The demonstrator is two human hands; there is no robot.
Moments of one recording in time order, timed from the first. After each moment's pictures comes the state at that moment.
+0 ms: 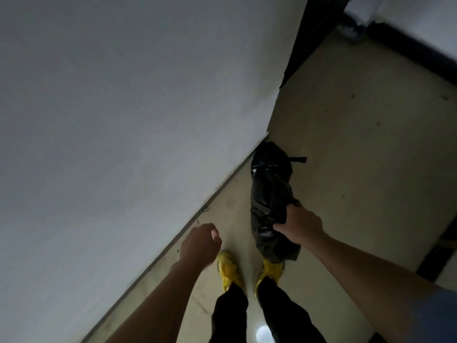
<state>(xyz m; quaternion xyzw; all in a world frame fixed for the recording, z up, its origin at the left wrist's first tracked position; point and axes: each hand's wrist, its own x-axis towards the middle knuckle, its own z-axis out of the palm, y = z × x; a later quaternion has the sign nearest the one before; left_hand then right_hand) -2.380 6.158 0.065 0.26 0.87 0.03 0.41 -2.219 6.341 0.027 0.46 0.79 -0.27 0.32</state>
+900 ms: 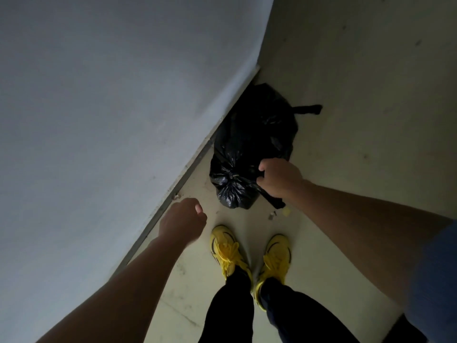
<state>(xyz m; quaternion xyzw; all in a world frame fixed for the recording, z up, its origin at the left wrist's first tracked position) -2.426 6.217 -0.220 0.28 0.85 -0.04 0.45 -2.285 6.407 -0.247 0.44 0.79 -0.31 0.30</state>
